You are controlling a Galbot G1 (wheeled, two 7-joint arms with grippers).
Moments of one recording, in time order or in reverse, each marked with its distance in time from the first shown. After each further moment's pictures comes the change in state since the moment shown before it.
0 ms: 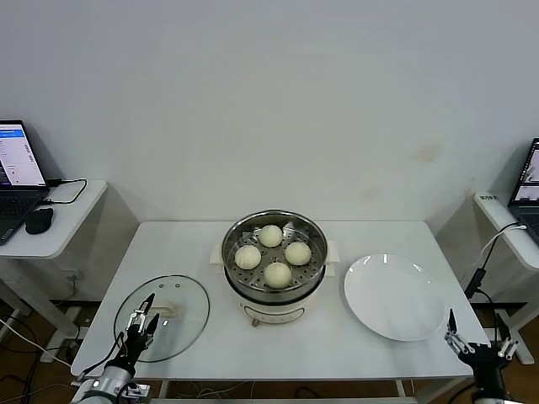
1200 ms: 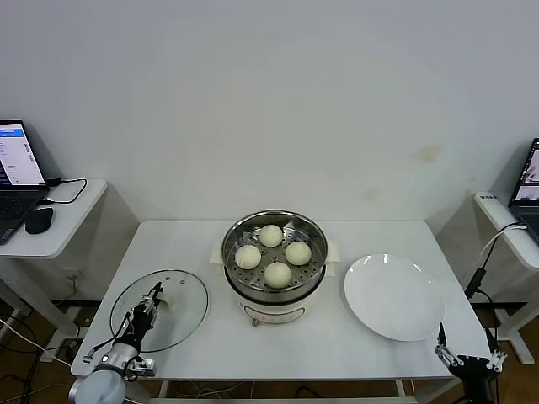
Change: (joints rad) left arm -0.171 0.001 0.049 0.153 -0.036 -0.037 -0.036; right arm -0.016 0.026 -0.024 -0.034 -0.057 0.021 -0.007
